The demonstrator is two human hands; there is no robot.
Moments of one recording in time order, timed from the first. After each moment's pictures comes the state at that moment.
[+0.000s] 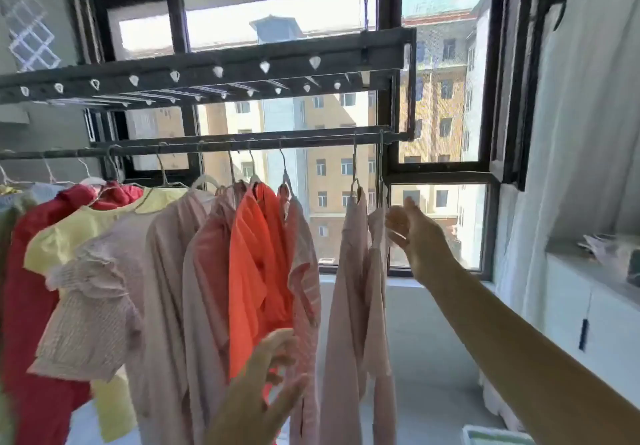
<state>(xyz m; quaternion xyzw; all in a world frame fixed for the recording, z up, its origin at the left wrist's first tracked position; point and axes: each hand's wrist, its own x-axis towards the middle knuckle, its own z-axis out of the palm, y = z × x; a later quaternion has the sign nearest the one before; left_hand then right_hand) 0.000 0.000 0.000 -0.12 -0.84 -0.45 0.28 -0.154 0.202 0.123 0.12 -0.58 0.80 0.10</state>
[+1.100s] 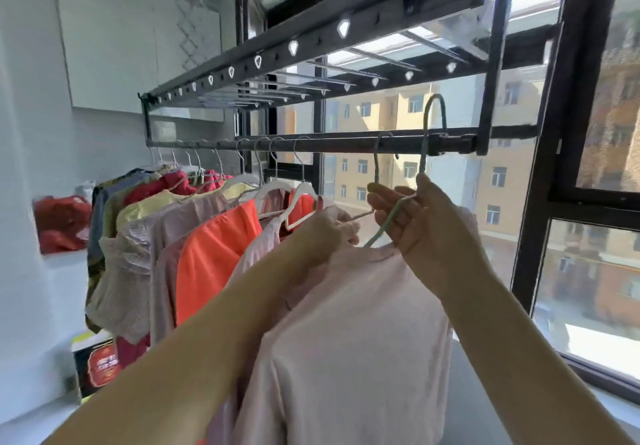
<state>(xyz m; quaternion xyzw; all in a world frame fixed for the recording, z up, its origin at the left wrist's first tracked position) -0.290 0.104 0.173 0.18 -0.84 -0.43 0.27 -0.362 0.231 0.182 0.34 -0.30 0.84 -0.30</state>
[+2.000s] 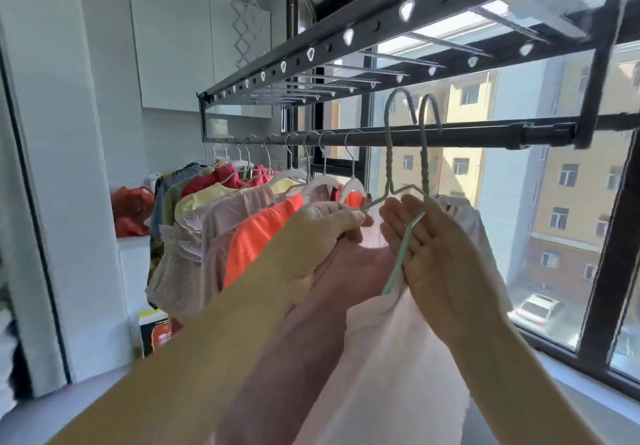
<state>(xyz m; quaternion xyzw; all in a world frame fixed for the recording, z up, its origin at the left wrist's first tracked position) -0.227 0.100 0.171 0.16 -0.68 -0.61 0.39 -0.328 0.194 0.150 0.33 -0.25 0.84 -0.34</state>
